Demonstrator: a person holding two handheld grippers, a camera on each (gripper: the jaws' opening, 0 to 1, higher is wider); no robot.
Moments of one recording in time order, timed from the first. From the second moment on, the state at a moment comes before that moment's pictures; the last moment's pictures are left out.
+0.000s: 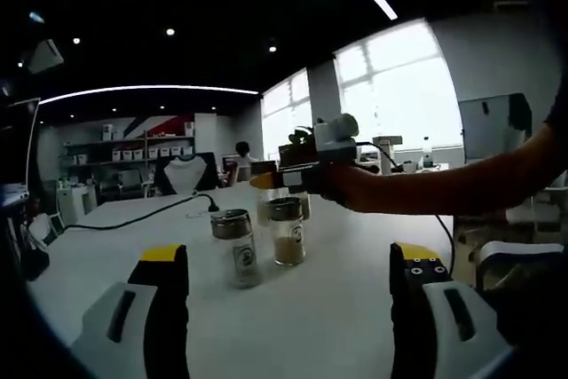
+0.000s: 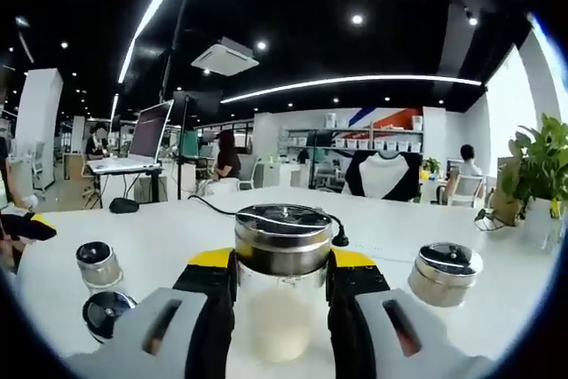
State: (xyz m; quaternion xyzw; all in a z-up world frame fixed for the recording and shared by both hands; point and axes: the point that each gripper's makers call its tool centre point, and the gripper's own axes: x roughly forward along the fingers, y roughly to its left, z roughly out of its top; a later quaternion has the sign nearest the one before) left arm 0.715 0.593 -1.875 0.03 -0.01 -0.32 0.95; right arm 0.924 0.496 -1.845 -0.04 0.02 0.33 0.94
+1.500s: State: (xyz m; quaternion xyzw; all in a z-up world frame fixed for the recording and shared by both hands) left arm 0.696 0.540 -1.878 0.05 -0.05 -0.36 0.93; right arm 0.718 0.527 -1.823 0.03 -0.03 0.42 0.90
